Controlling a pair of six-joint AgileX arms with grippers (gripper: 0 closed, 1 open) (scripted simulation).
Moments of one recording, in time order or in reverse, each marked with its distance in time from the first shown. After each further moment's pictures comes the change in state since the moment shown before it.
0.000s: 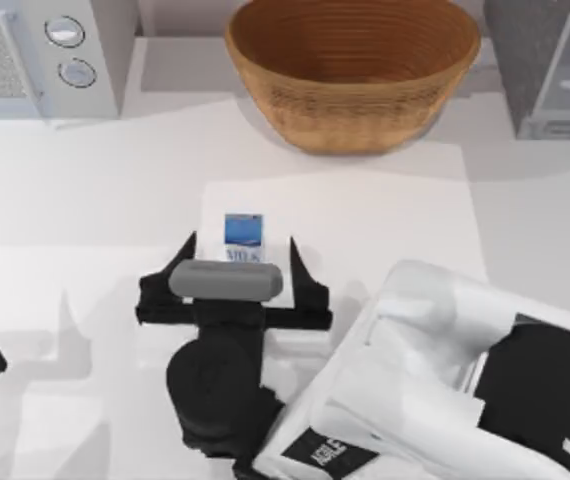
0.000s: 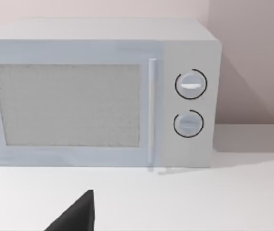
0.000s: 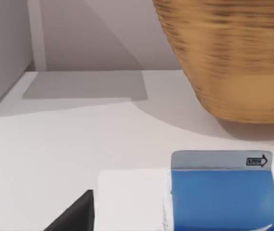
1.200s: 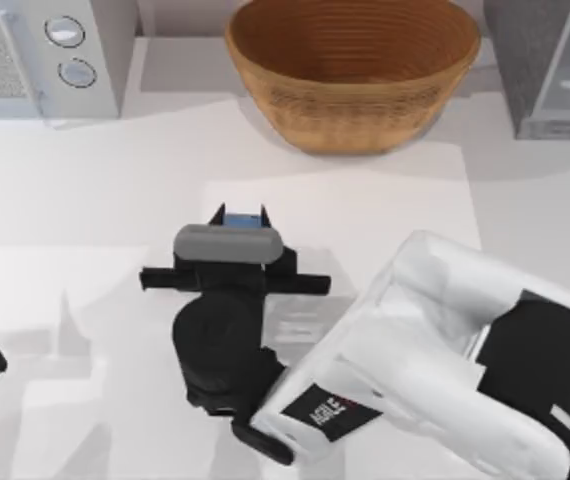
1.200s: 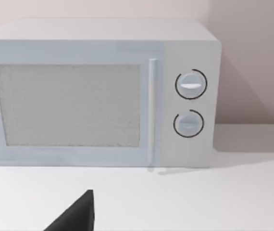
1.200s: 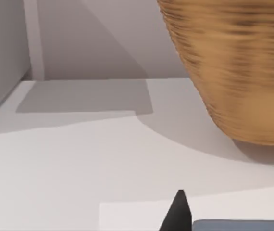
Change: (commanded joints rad) left arm 0.000 0.000 0.000 0.000 0.000 0.000; right arm -0.074 0.035 0.090 -0.047 -0.077 -0.005
